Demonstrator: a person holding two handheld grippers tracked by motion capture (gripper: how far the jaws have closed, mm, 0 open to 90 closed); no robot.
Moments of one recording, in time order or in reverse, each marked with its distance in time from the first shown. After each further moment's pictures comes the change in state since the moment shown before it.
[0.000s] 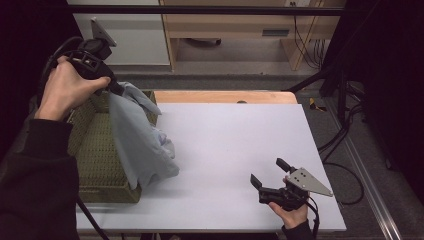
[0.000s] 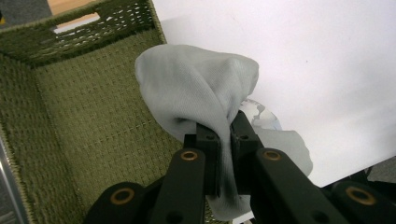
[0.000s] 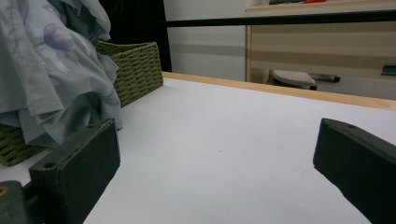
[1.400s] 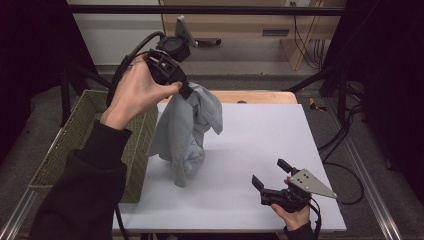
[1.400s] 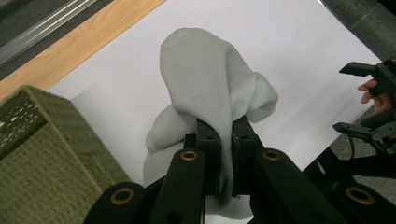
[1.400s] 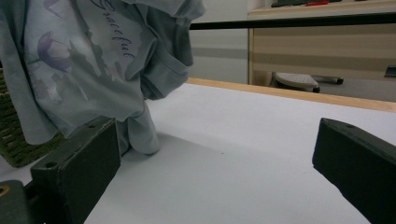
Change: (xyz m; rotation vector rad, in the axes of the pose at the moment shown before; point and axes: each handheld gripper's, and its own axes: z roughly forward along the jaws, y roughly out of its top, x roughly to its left) left arm -0.160 0.029 0.002 -0.097 -0.093 0.342; right arm 0.000 0.003 -0.006 -0.011 0.010 0.004
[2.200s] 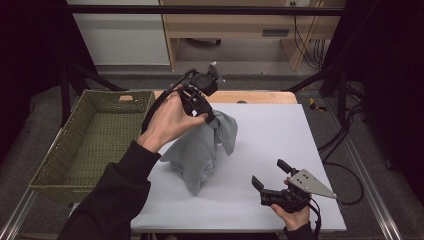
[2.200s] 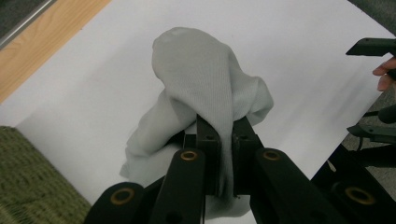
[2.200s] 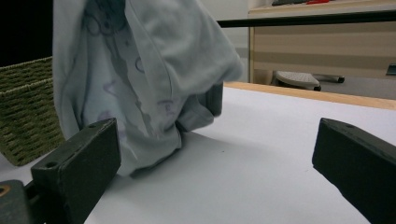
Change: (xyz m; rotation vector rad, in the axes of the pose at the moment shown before) left arm -0.025 -0.012 0.092 0.035 -0.053 0.116; right arm 0.000 -0.002 0.000 0.003 0.004 0.004
